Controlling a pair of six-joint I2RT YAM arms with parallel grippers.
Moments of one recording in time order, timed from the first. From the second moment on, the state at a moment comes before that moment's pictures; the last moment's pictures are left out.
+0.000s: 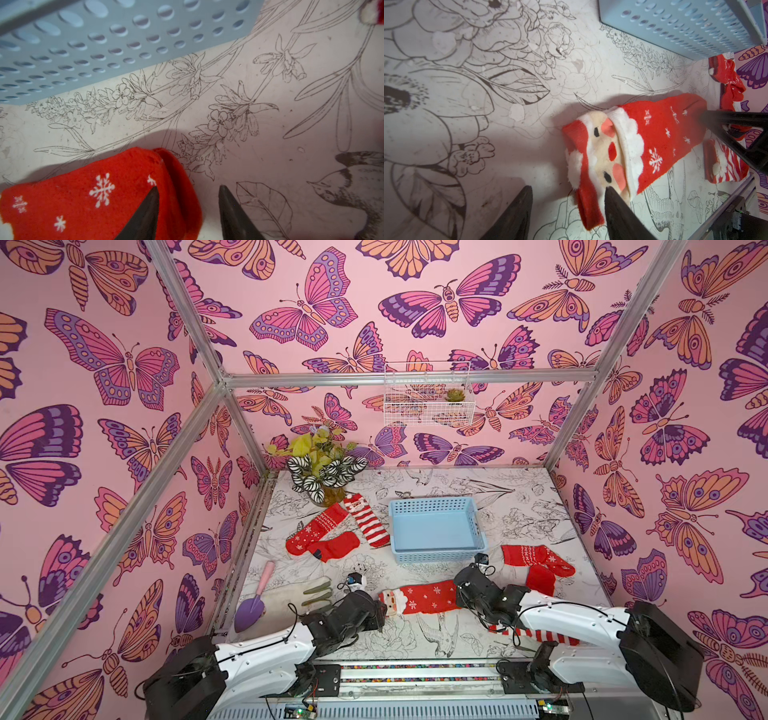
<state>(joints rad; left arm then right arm) -0.92 1.00 0.22 -0.04 -0.13 -0.98 0.85 1.24 0.48 -0.30 0.35 0.96</state>
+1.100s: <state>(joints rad) -0.92 1.18 0.25 0.20 -0.13 -1.05 0.81 1.35 0.46 -0.11 0.27 0.97</state>
